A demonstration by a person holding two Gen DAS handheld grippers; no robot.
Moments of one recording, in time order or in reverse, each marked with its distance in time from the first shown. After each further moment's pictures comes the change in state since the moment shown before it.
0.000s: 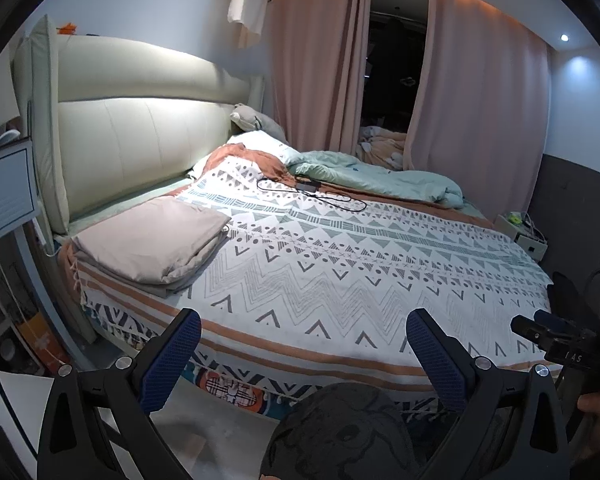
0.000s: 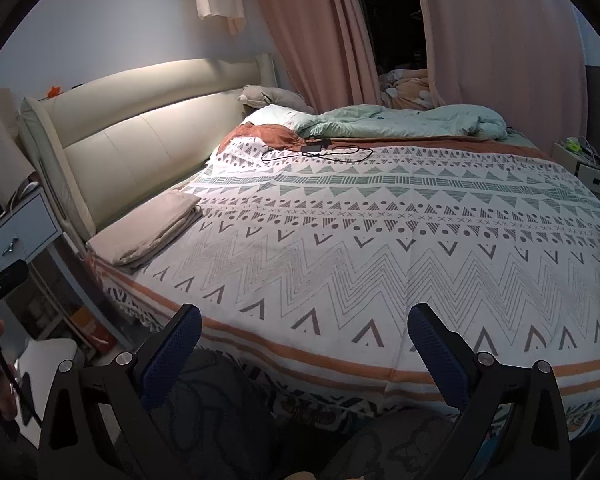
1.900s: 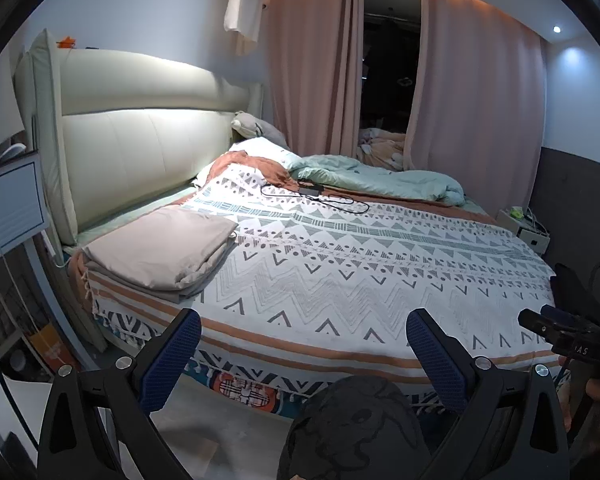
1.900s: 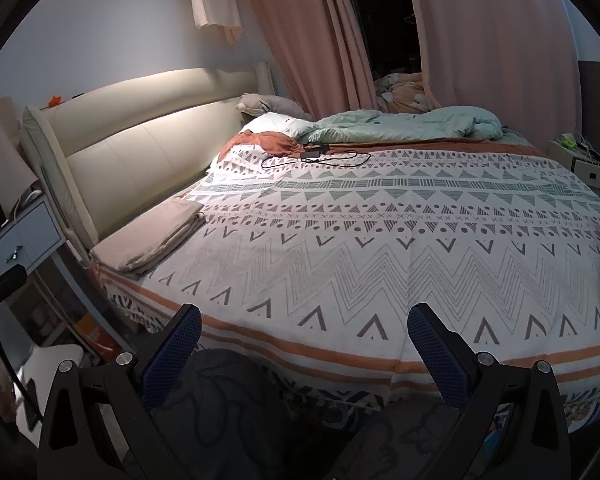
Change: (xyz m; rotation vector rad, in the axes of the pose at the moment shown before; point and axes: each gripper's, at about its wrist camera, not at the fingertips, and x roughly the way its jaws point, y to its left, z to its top) left arm -0.020 0.003 0.001 0.026 -0.013 0.007; right arm -0.013 0.007 -0.009 0.026 -0.019 -0.002
